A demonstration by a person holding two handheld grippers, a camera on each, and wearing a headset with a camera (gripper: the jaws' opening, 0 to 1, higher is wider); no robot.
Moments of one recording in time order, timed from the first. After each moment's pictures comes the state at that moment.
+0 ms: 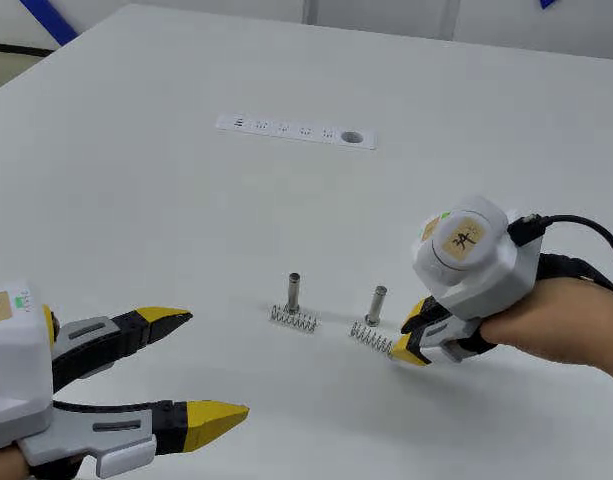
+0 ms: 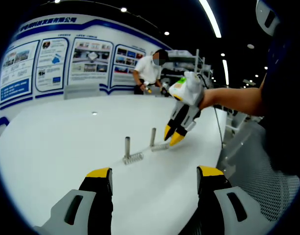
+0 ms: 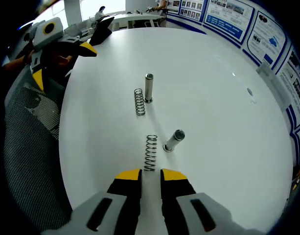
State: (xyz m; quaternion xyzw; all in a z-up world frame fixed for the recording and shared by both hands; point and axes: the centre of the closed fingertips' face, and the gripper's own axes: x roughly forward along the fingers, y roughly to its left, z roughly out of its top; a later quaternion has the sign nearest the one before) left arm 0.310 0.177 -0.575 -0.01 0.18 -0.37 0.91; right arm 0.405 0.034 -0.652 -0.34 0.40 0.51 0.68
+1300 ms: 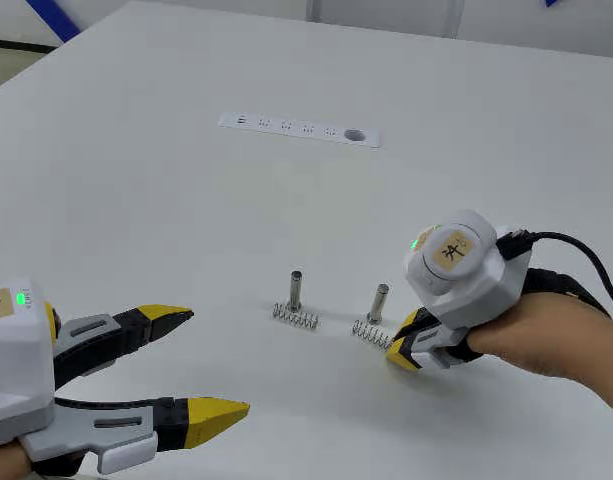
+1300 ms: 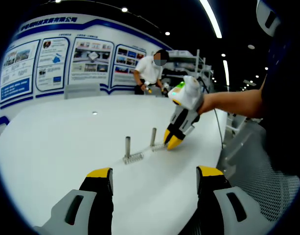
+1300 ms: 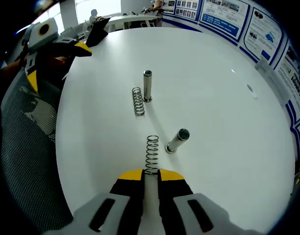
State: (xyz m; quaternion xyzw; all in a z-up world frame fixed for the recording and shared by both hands) left arm 0.310 0.178 -0.575 -0.01 0.18 -0.37 0.91; right arm 0.403 0.039 -0.658 -0.33 0.40 0.51 0.69
